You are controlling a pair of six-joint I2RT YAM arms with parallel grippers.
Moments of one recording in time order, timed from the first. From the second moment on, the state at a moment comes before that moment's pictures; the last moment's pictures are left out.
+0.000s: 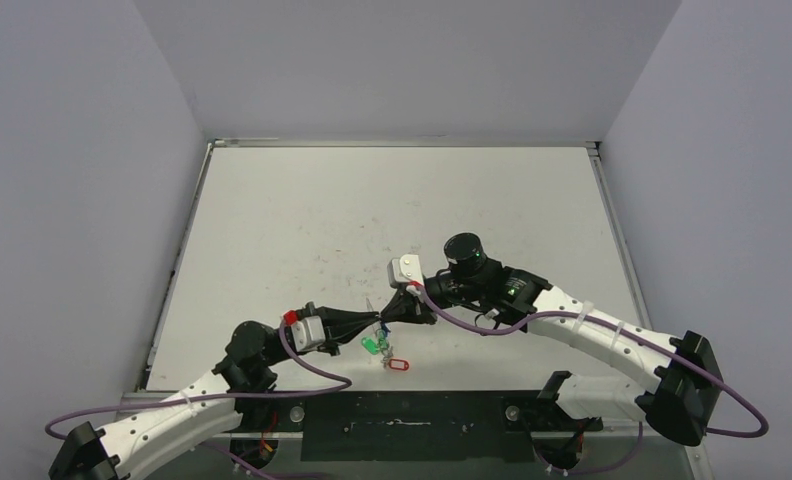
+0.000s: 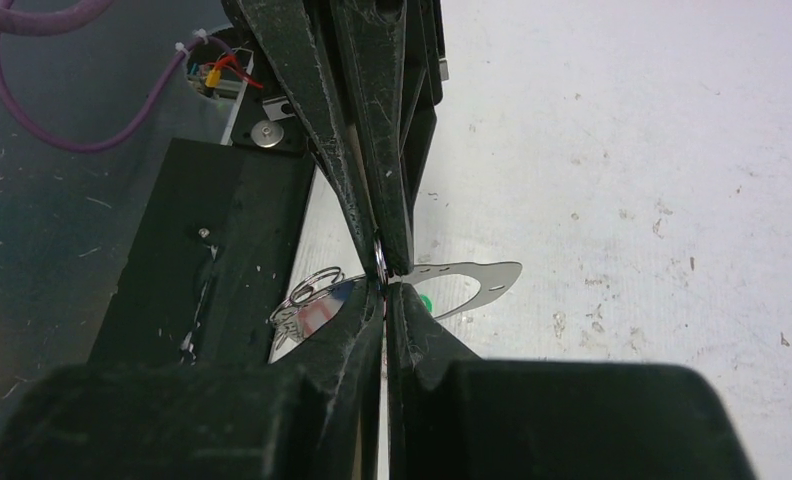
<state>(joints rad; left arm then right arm) -0.86 0.53 0.11 0.71 0.45 0.05 0.89 1.18 0.88 -0.15 -0.76 -0.38</state>
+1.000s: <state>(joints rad) -0.86 0.56 0.40 0.01 0.37 0.22 1.04 1.40 1.22 -0.64 -0.34 -0.39</state>
